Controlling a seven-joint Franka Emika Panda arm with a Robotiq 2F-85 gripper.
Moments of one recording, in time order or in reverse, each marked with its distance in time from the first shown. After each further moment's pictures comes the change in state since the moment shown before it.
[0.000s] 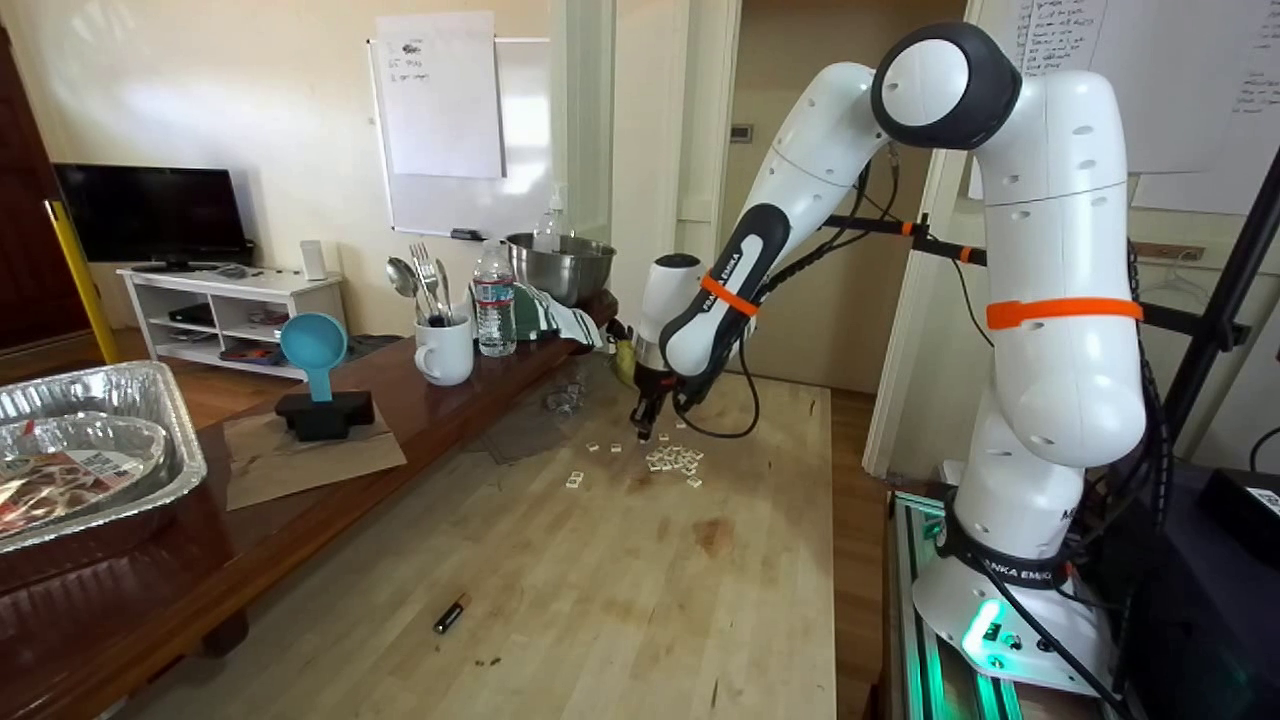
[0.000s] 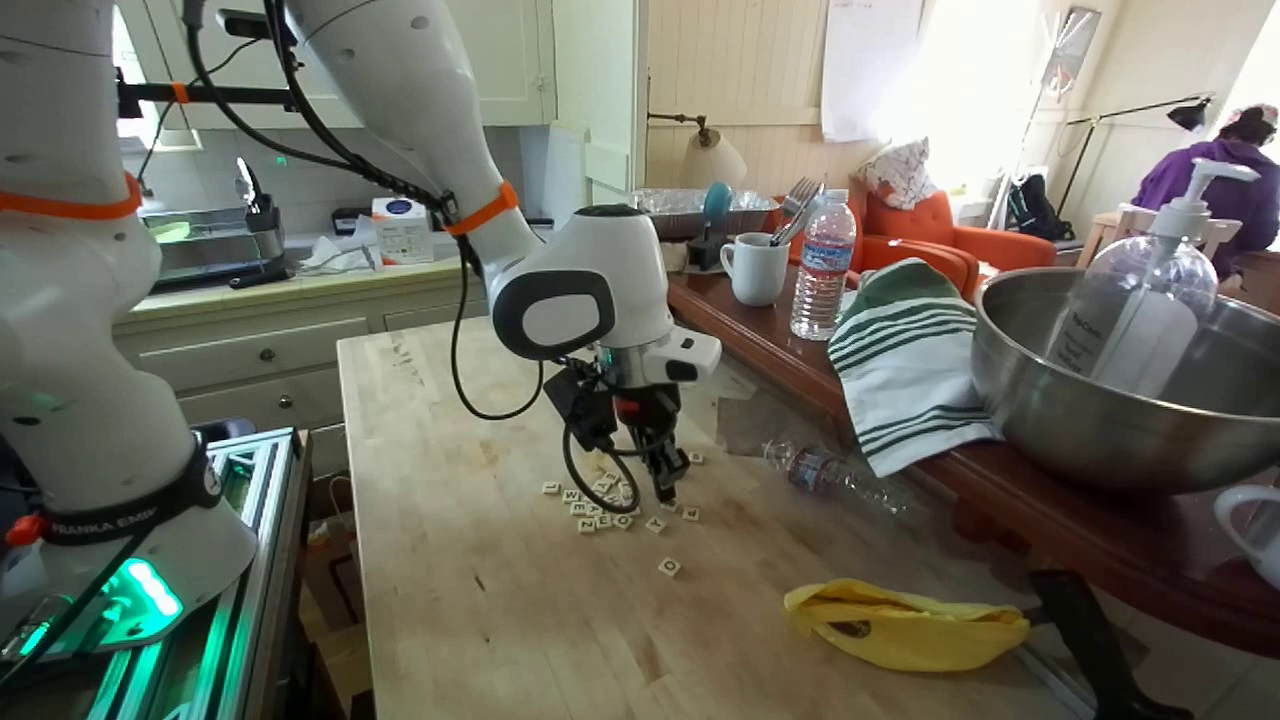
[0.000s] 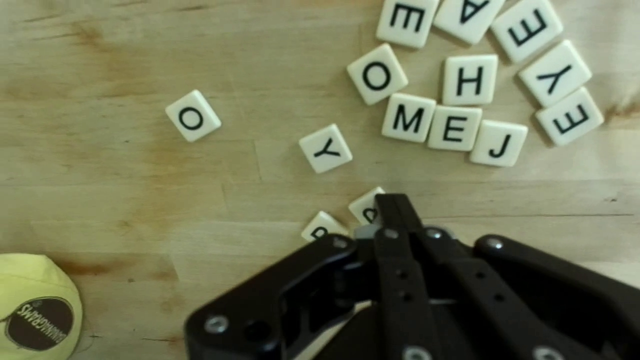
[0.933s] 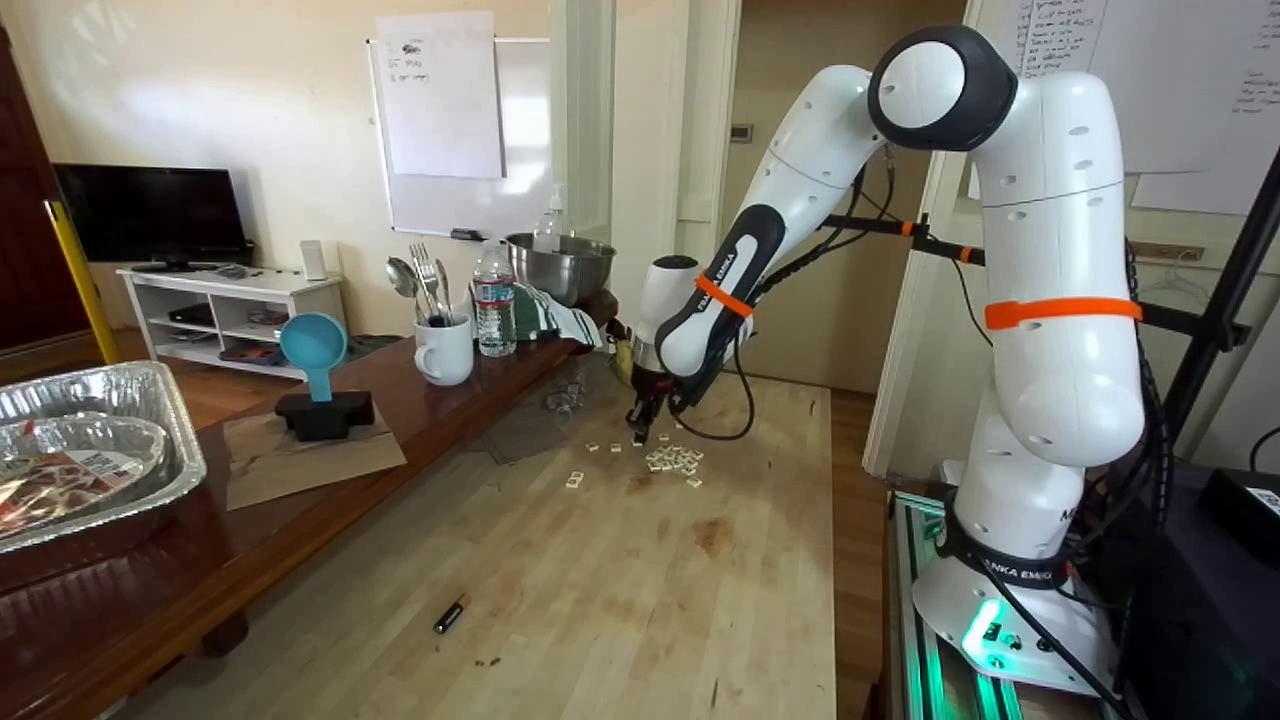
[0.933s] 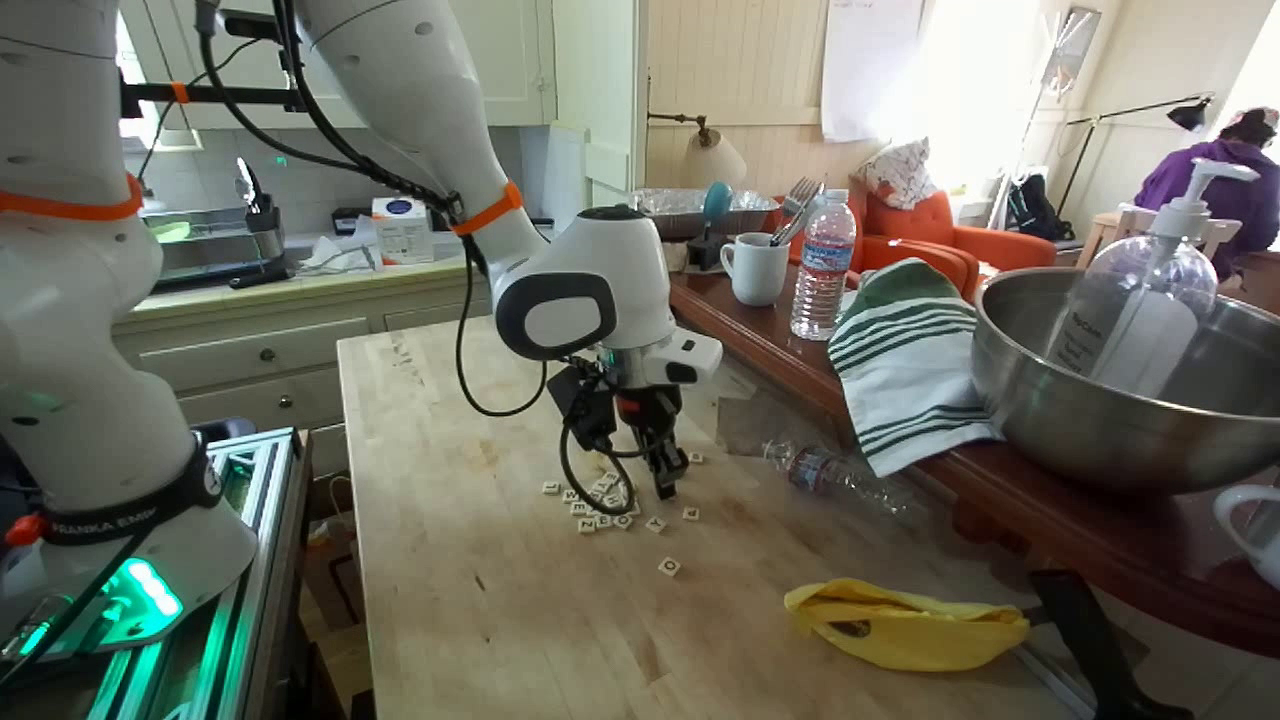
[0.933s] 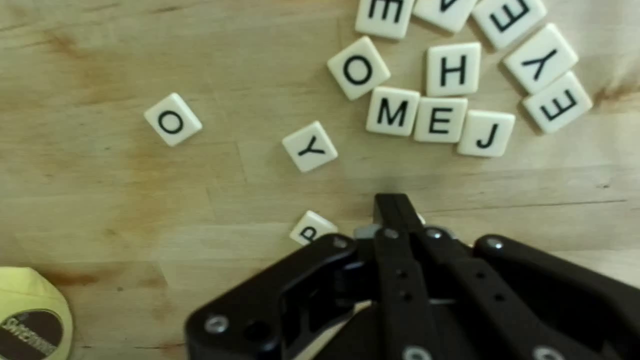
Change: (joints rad) arm -0.012 0.012 0.027 0.009 0.039 0.001 0.006
